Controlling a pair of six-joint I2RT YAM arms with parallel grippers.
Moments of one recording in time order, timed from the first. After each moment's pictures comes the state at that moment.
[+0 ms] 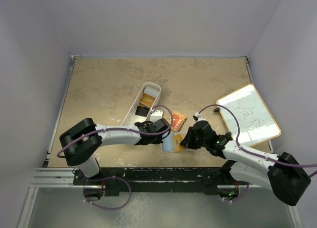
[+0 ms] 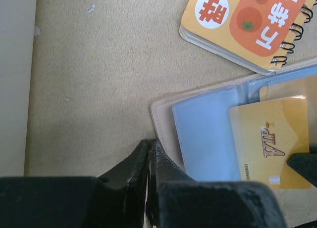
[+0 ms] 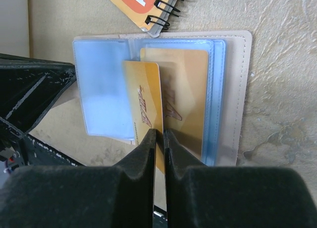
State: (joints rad) left arm -1.07 1.64 0.87 -0.30 -0.36 -0.88; right arm 0.74 1.02 0.33 -0.14 -0.03 0.86
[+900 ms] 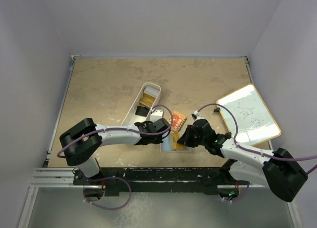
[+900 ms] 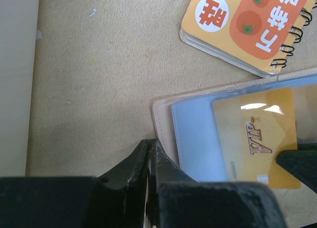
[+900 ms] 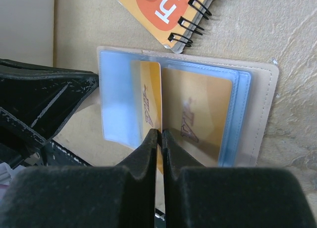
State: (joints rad) left arm -1.07 1.64 0.87 -0.30 -0.36 -0.88; right arm 0.73 1.08 0.33 -0.01 -0.08 0.88
